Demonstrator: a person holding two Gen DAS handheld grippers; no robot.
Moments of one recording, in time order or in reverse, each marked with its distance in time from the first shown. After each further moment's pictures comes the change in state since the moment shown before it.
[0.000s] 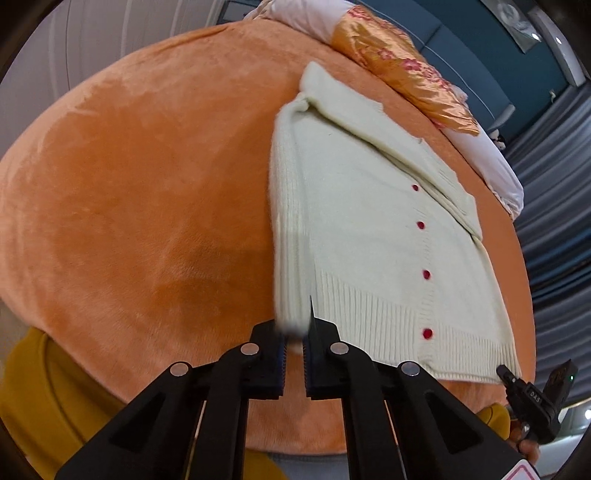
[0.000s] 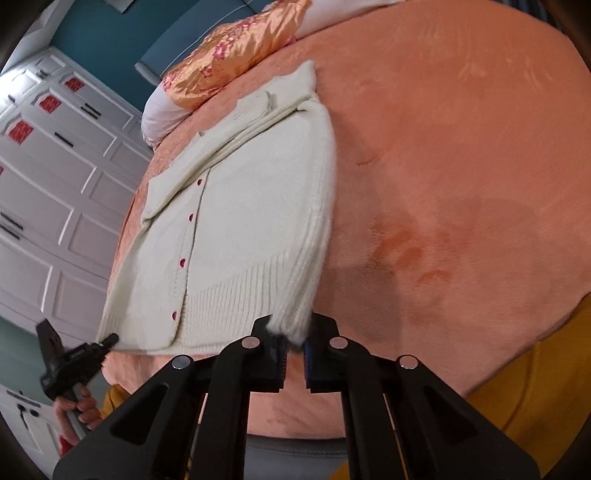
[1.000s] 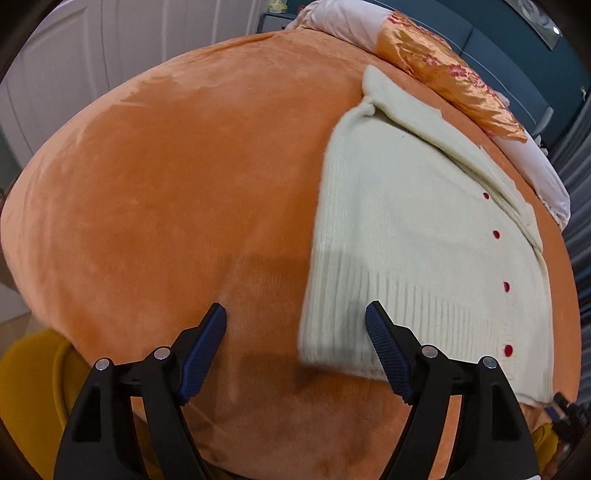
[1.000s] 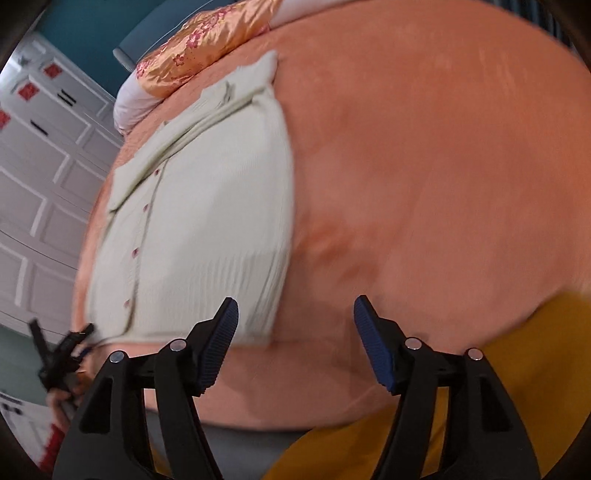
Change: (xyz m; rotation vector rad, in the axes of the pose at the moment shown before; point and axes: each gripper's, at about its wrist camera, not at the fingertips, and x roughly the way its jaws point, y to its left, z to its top) left arm 0.033 0.036 -0.001 -0.028 -0.071 0.205; right arm 0.014 -0.033 0.002 0.053 0.075 -0.068
